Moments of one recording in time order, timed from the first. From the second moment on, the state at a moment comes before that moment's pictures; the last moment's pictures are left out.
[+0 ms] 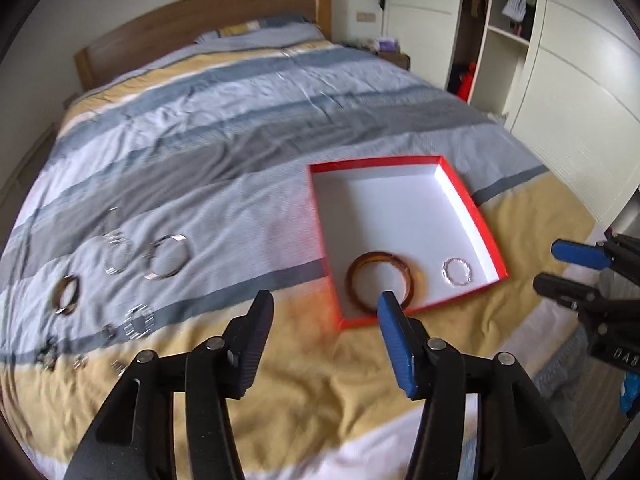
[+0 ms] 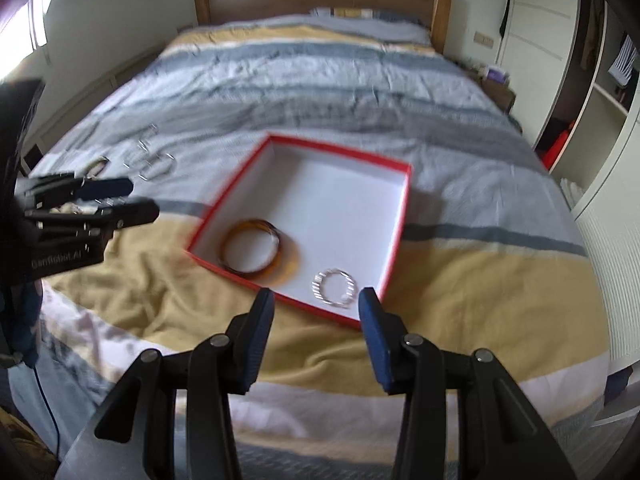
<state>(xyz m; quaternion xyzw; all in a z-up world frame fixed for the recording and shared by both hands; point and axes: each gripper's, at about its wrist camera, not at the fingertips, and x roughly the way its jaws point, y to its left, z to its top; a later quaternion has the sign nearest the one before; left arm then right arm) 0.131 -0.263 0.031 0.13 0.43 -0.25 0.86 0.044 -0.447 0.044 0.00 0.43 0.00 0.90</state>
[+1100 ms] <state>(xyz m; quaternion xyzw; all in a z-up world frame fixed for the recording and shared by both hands) 0.019 0.128 0.065 -0.01 0.38 -0.04 0.93 0.010 -0.212 0.112 -0.05 0.34 0.13 0.93</state>
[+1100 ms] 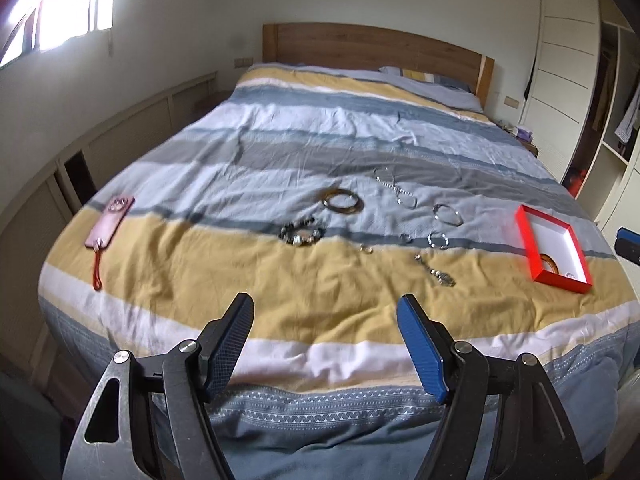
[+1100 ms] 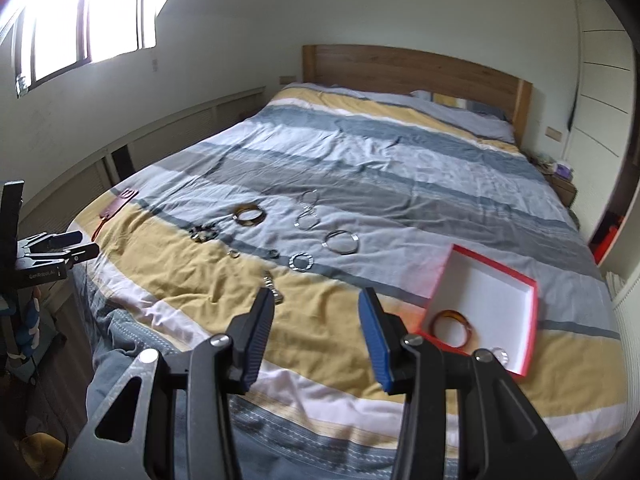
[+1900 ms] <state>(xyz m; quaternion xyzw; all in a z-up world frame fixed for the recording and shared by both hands) 0.176 0.068 -0.038 -0.05 0.46 -0.12 0.88 0.148 -0.151 -0.036 -0.04 0.47 0.23 0.85</state>
